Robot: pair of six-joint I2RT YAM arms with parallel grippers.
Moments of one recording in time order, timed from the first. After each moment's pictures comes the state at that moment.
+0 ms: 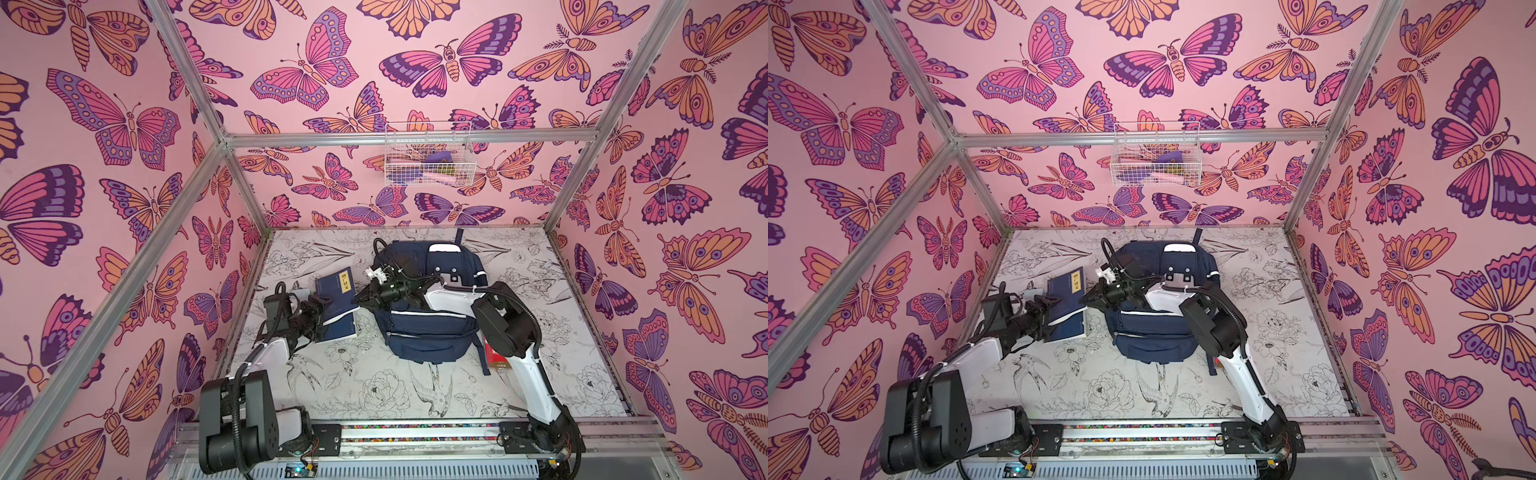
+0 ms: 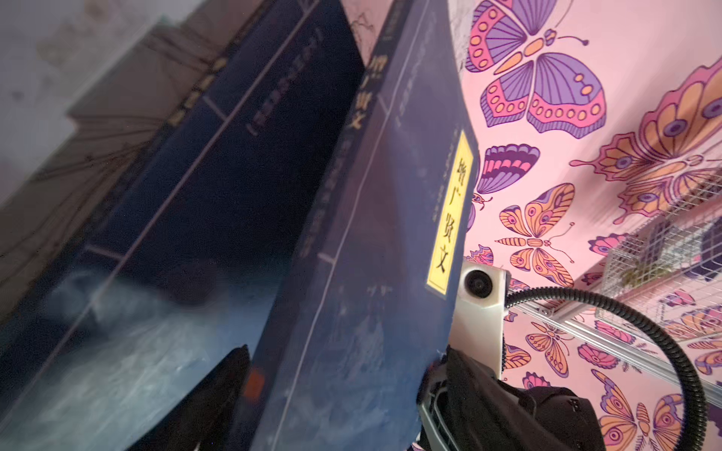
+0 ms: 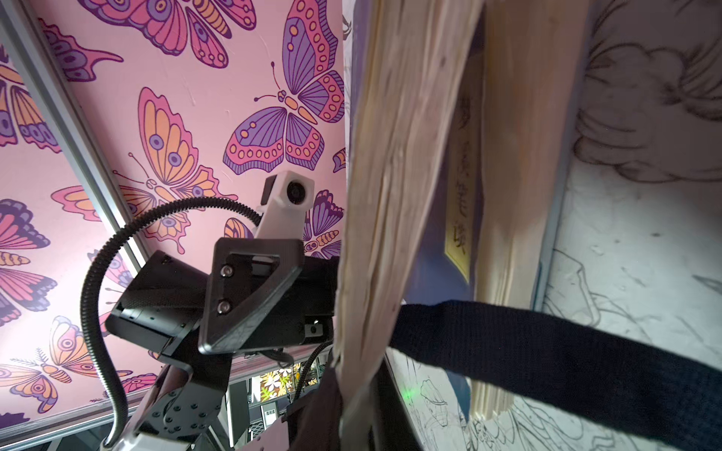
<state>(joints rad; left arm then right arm) 0.19 1.30 0.49 0.09 0.67 -1.22 0.76 2.26 1.57 0.25 -0.86 1.21</state>
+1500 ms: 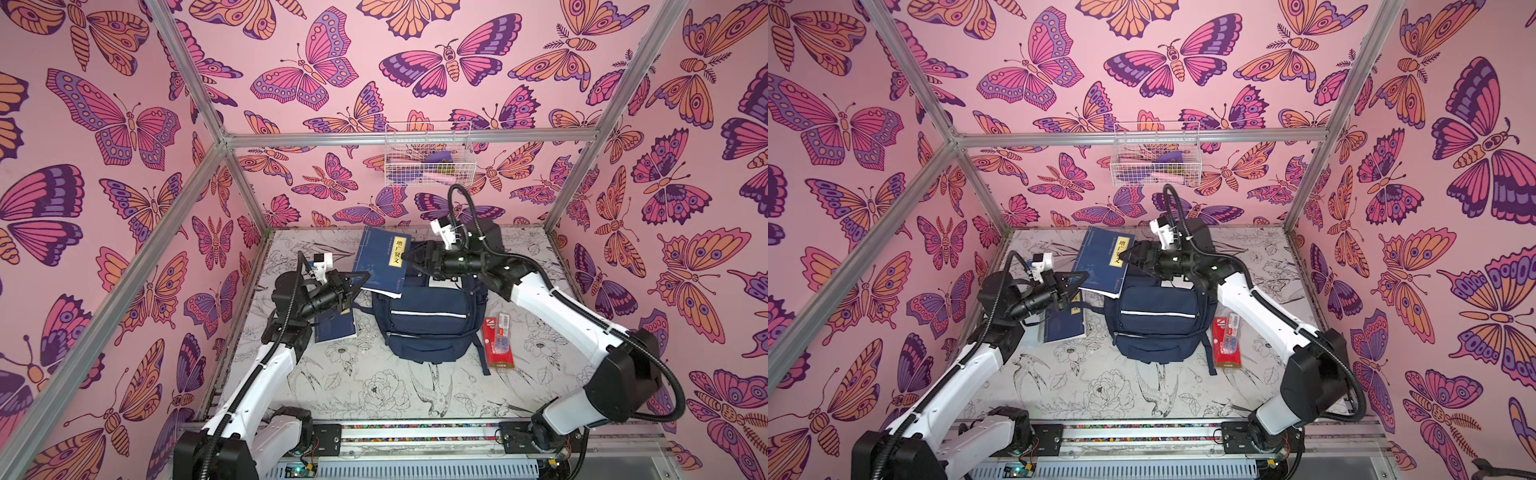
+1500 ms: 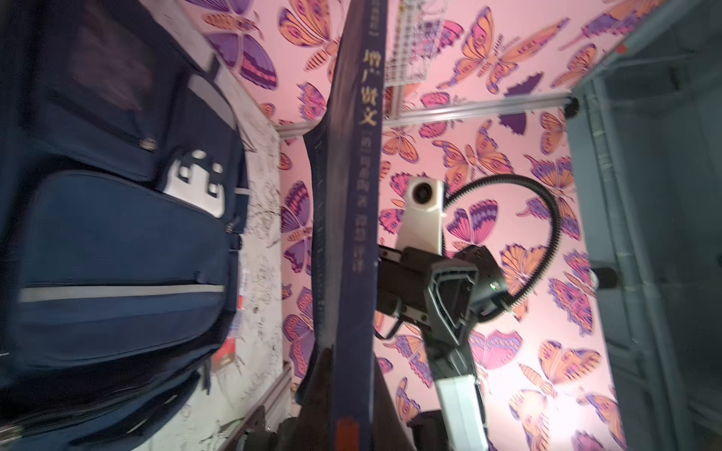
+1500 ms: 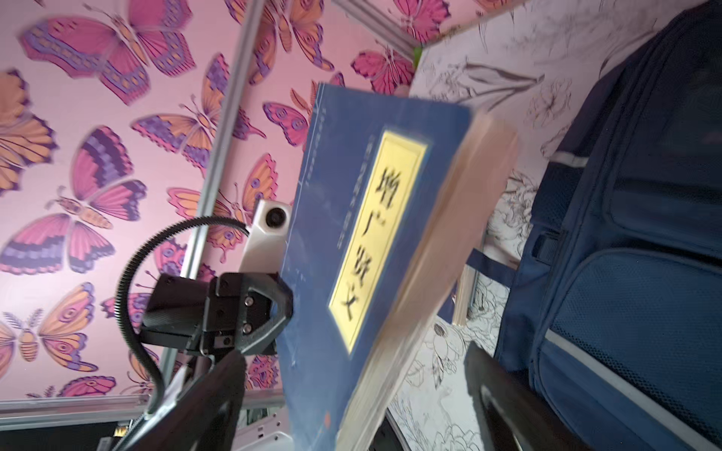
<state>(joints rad) -0.17 1.05 0.68 0.38 0.86 -1.41 0.52 1.51 1.32 -0.15 -0.69 0.88</state>
